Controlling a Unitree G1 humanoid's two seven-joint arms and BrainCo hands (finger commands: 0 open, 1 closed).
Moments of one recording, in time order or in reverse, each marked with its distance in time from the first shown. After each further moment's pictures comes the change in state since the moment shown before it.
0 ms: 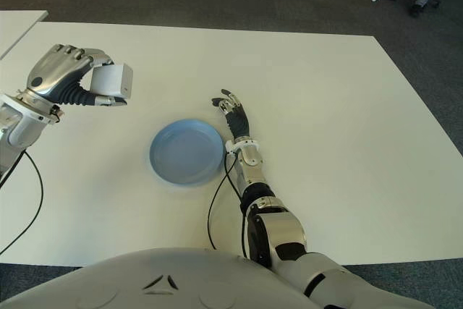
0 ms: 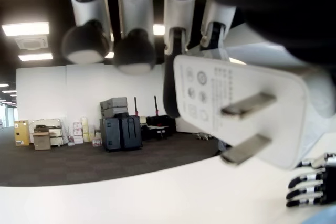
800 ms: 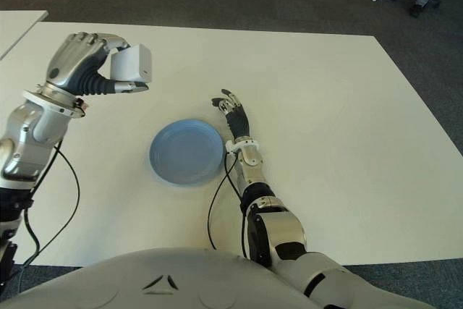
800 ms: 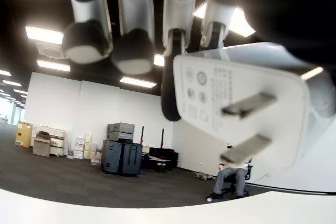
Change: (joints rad) left arm -0.017 -0.246 -0.014 -0.198 0.024 0.163 -0.155; right arm -0.004 0.000 -0.012 0.010 0.002 -0.009 0.008
